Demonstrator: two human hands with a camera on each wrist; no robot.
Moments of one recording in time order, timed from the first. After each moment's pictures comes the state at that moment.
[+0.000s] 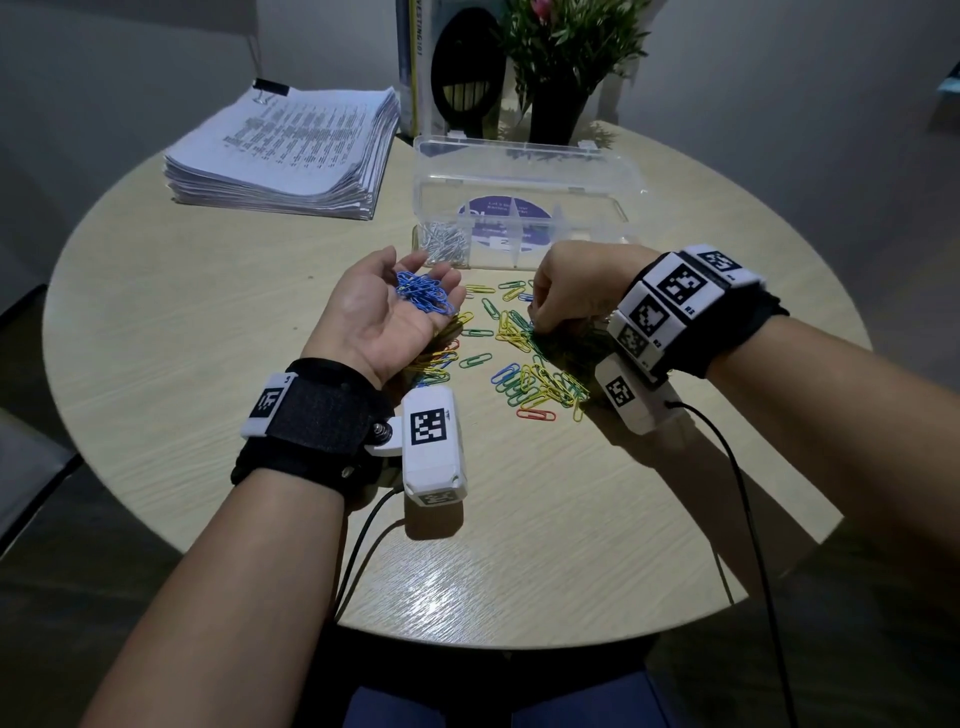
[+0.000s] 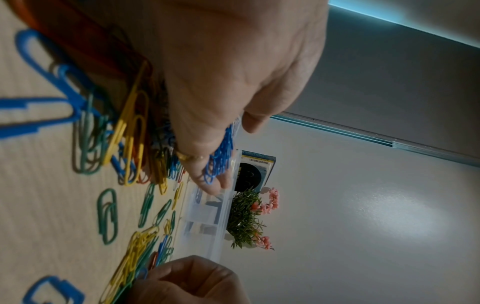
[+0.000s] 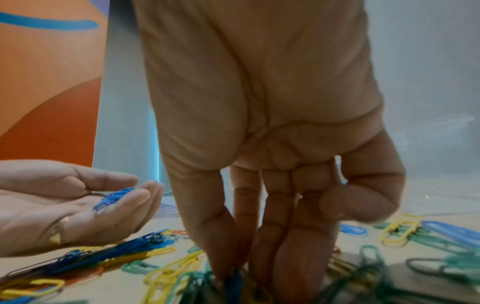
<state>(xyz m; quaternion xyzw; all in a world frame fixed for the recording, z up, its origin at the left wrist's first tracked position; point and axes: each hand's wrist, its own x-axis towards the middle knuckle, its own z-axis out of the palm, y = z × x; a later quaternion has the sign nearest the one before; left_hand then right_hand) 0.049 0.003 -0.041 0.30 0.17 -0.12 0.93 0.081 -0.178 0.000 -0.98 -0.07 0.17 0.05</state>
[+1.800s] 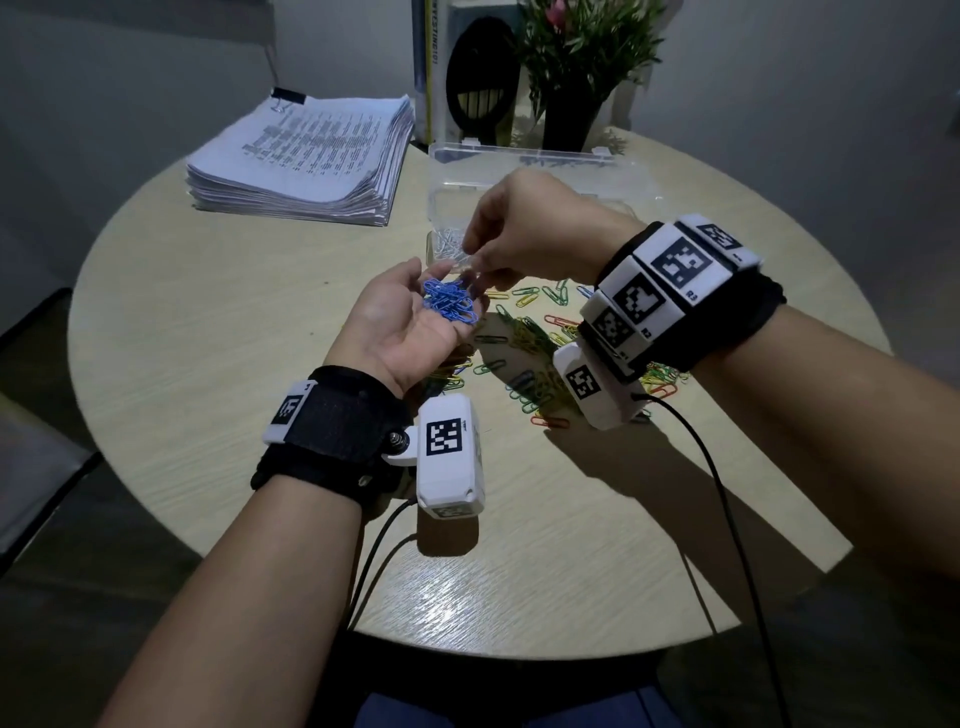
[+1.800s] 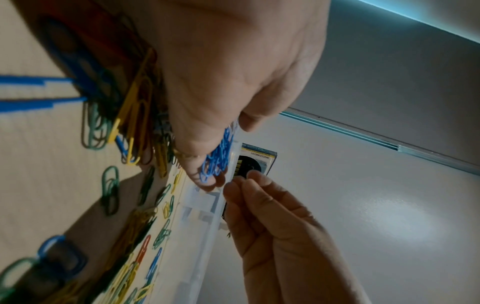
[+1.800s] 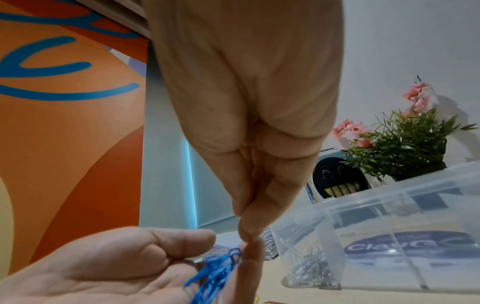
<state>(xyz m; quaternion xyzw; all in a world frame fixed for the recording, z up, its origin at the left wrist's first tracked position) 0.047 -0.001 -0.039 0.27 0.16 -0.14 0.94 0.067 -0.124 0.034 -0.93 -0.15 0.10 0.33</state>
